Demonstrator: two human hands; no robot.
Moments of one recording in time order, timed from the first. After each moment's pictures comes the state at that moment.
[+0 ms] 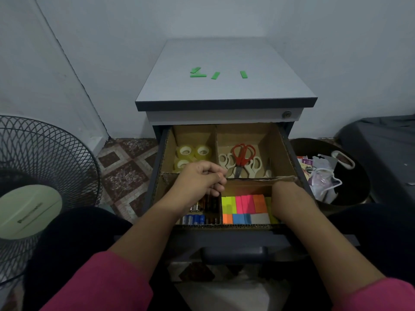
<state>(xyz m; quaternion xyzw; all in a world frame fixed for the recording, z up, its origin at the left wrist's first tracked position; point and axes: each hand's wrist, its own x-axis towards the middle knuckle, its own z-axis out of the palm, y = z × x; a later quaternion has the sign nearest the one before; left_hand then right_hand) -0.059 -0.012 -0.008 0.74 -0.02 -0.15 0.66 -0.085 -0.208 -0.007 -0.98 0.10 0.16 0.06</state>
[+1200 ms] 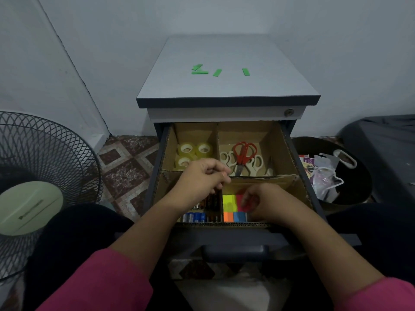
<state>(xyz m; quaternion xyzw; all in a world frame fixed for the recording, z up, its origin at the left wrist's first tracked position) -0.063 -0.014 -0.003 0.79 -0.08 -0.12 0.59 -0.081 -0.196 -0.011 -0.94 -0.05 0.24 0.24</state>
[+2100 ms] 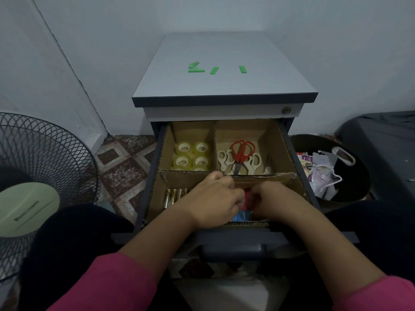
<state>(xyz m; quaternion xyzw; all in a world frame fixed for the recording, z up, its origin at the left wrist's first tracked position) -0.081 -0.035 -0.004 0.92 -0.36 -0.08 0.12 -0.077 -0.203 -0.013 -0.96 -0.05 0.24 0.16</state>
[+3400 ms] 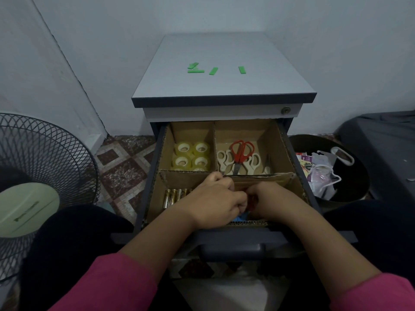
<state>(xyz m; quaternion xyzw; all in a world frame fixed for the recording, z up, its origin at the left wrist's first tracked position) -0.081 -0.036 -0.004 0.91 -0.39 -0.07 0.13 -0.077 -0.202 -0.016 -0.96 -0.08 0.21 0.16</state>
